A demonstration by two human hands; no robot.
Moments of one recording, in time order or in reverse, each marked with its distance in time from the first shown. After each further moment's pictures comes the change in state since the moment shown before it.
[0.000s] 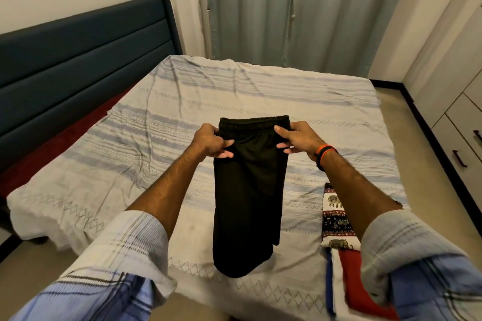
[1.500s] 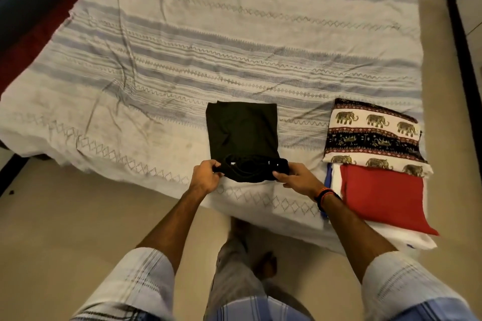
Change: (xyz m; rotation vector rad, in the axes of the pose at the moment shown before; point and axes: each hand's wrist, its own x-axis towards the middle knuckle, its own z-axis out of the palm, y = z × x) left_hand -0.072 -0.280 0.092 0.460 -0.030 -0.184; right_hand -0.125 0.273 0.094 -0.046 -0.279 0.362
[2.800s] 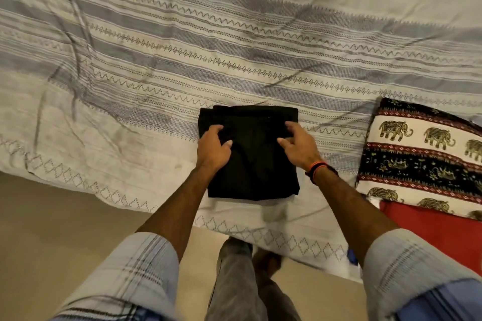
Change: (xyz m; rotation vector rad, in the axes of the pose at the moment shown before) left_hand 0.246 0.038 0.006 -0.123 0.003 -0.077; right_hand 0.234 -0.074 -0.028 -0.205 0.277 0.121
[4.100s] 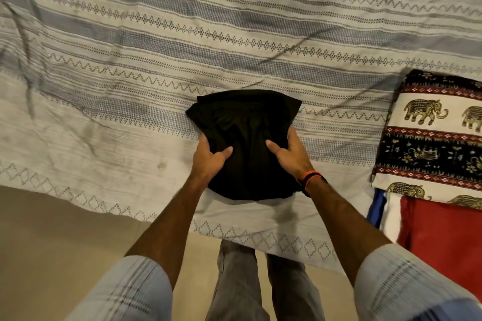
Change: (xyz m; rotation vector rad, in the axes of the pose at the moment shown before) left_hand 0.023 -0.043 0.050 -0.266 -0.101 -0.227; right_hand 0.036 0.065 0.062 0.365 -0.077 0.173
